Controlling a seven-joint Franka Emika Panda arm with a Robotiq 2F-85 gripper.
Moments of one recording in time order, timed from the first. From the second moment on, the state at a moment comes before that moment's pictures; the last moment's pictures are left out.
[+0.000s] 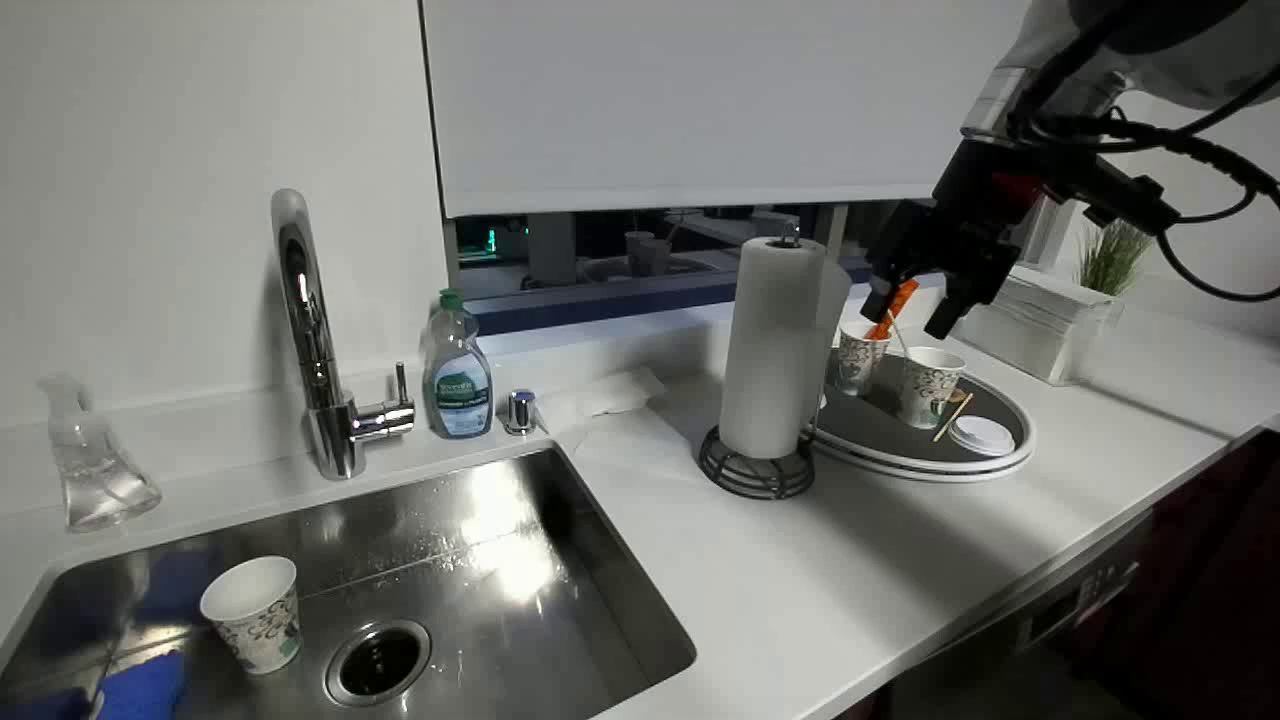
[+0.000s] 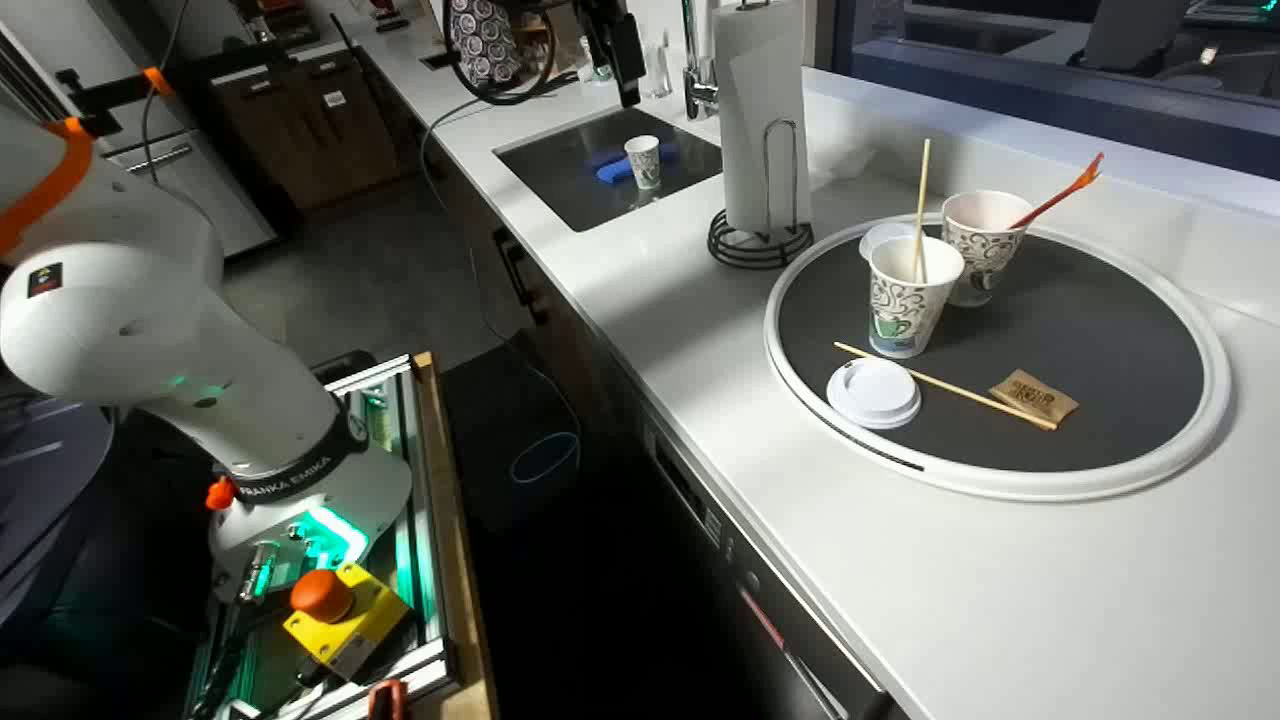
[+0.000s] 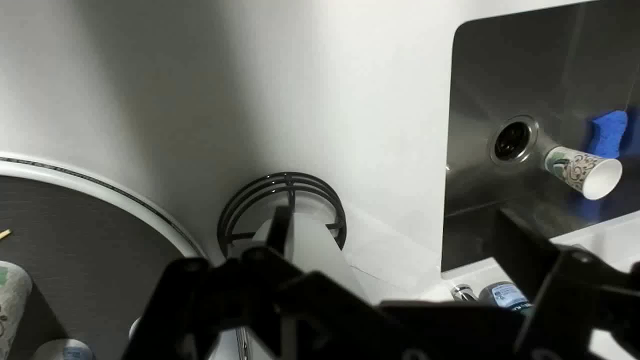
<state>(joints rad) 0.14 -0.34 0.05 -2.34 0.31 2.16 0.05</state>
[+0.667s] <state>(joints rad) 0.14 -0.34 0.05 -2.34 0.31 2.16 0.05</state>
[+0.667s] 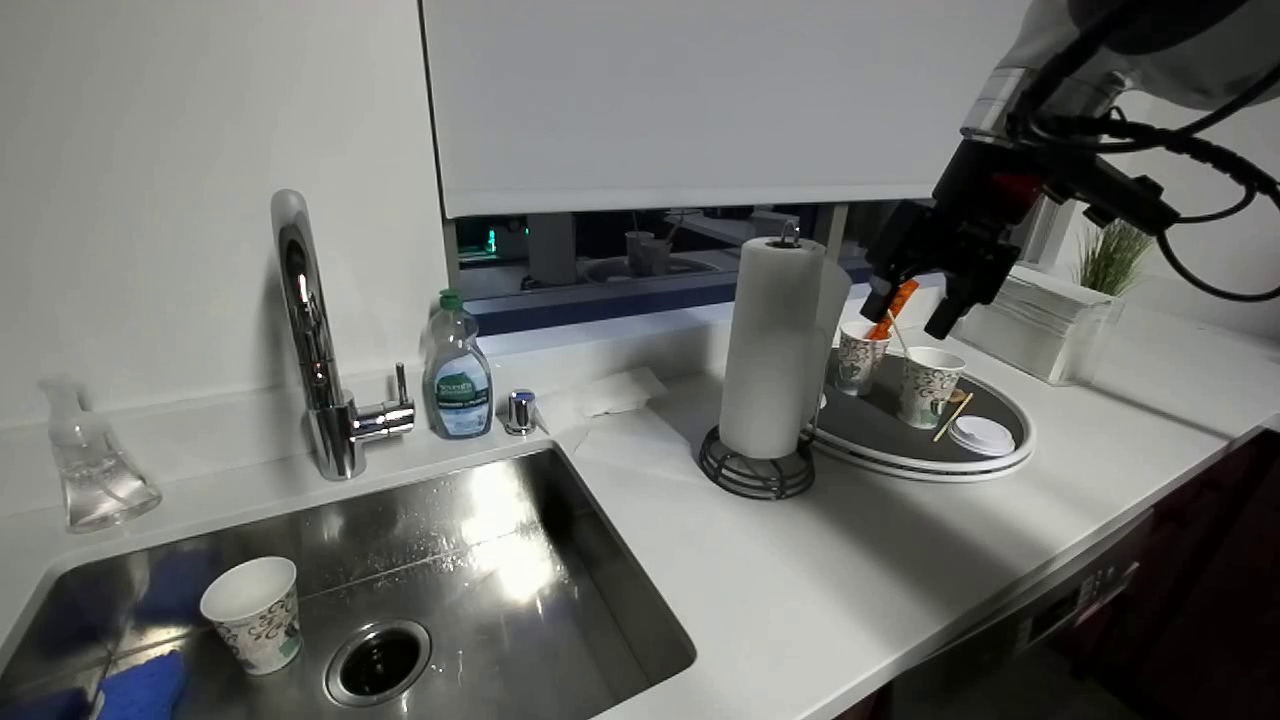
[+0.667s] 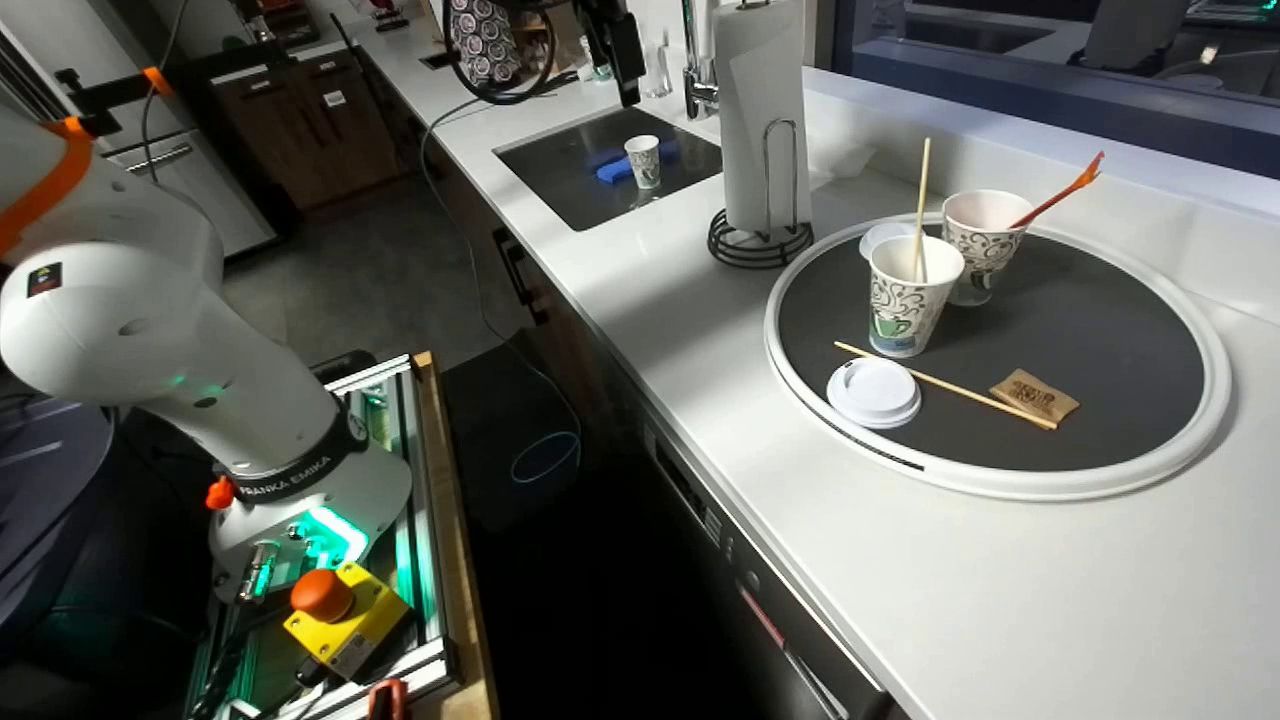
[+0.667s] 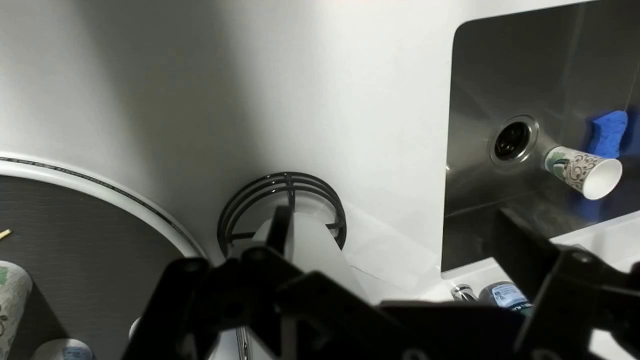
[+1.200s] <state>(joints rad) 0.01 -0.30 0.01 -2.32 0.30 2.26 0.24</state>
